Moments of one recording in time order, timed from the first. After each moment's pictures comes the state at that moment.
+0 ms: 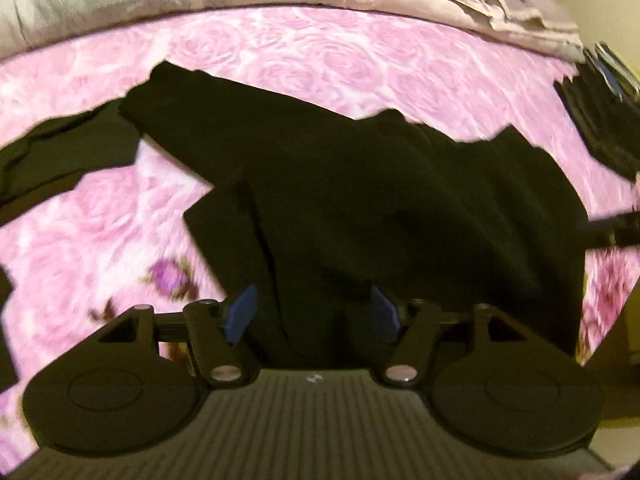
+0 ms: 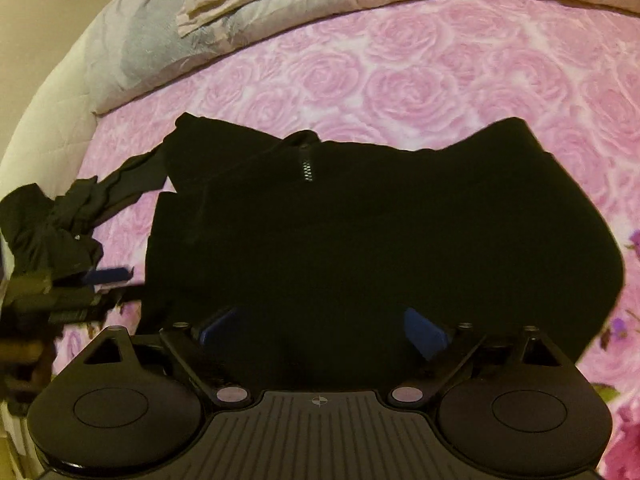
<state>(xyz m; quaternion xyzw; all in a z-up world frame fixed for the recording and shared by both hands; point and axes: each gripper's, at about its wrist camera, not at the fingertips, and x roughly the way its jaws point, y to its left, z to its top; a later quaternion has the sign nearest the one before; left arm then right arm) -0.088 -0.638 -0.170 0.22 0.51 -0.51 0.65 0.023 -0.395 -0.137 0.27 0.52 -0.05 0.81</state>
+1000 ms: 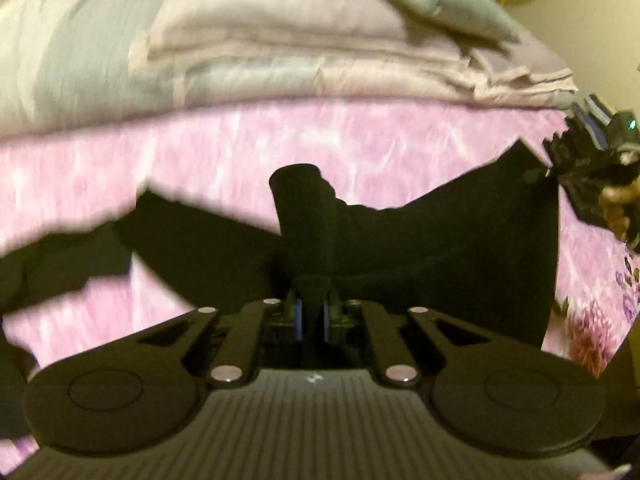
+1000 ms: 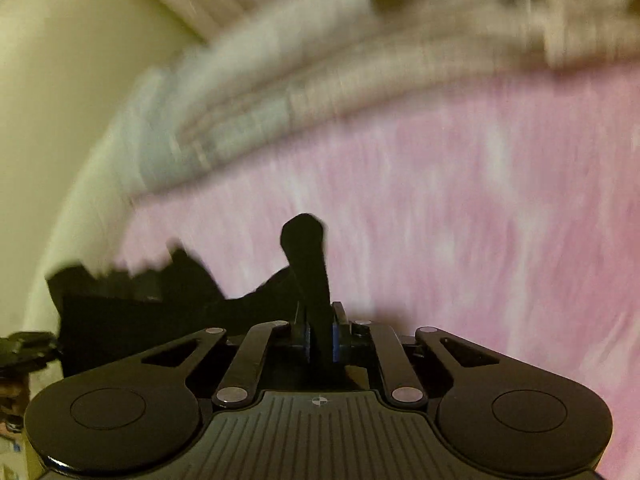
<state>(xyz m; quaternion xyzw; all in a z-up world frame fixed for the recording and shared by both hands) -0.122 -0.710 -0.029 0.21 0.42 -0.52 0.71 0.060 -0.672 -0.106 0.33 0.41 0.04 0.85</state>
